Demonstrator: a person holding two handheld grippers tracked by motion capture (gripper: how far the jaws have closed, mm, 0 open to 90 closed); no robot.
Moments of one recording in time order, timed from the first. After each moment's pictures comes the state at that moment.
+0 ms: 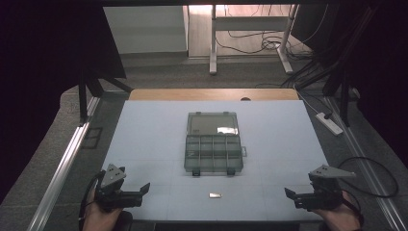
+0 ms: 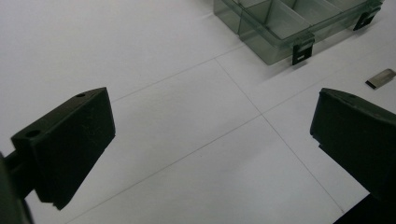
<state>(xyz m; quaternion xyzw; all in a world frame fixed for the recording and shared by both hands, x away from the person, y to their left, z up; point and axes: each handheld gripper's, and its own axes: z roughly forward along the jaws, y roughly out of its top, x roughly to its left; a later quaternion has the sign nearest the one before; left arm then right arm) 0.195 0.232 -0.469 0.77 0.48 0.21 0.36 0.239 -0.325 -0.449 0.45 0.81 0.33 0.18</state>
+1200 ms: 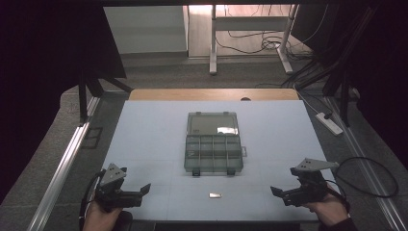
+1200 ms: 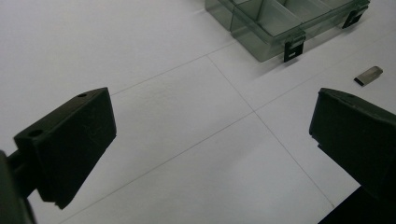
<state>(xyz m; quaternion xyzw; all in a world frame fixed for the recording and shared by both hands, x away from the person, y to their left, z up) 0.197 0.234 -0.471 0.78 0.47 0.19 0.37 0.255 -0.294 -0.444 0.39 0.84 0.37 0.12</state>
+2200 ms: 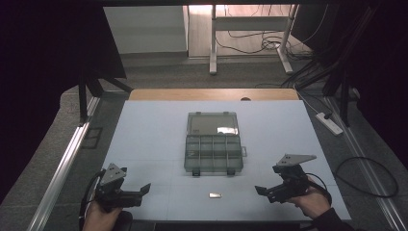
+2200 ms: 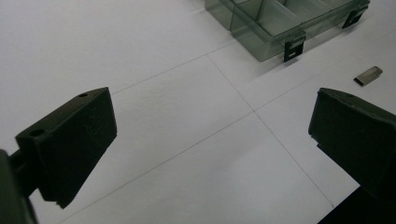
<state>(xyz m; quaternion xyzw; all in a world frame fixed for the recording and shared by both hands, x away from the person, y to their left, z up) 0.198 0.234 -0.471 0.78 0.48 0.18 0.37 0.270 -0.255 -0.448 0.35 0.86 0.36 0.08</state>
